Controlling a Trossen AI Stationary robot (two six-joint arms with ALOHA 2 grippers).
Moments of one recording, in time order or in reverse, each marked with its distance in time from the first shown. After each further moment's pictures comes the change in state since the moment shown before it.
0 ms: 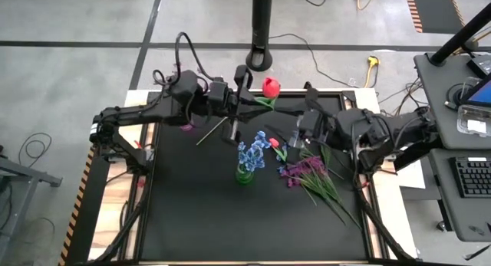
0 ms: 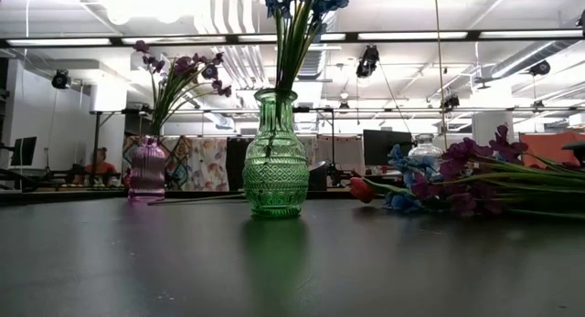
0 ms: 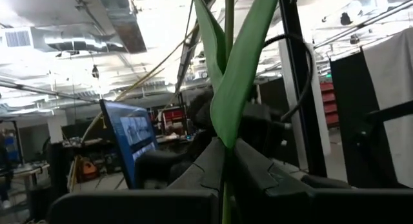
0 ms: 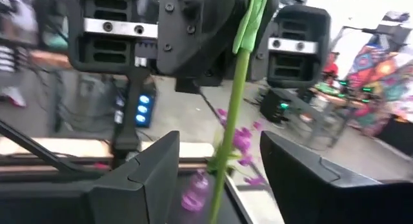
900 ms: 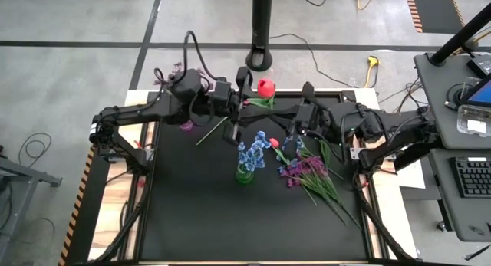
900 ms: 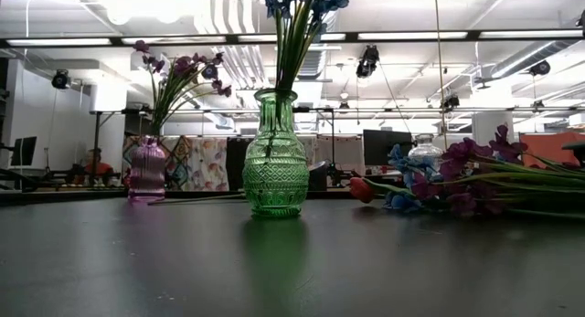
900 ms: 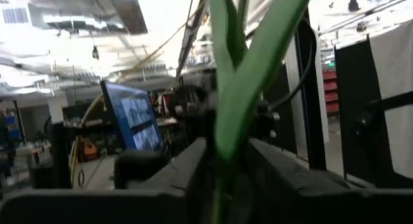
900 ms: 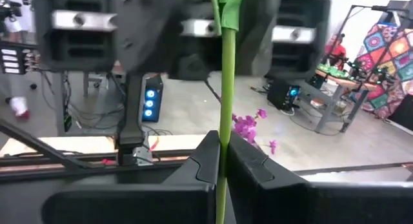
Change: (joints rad) left arm 0.001 -0.003 0.016 -0.116 -0.011 -0.004; right arm -0.069 0.001 0.000 -0.048 -0.065 0.087
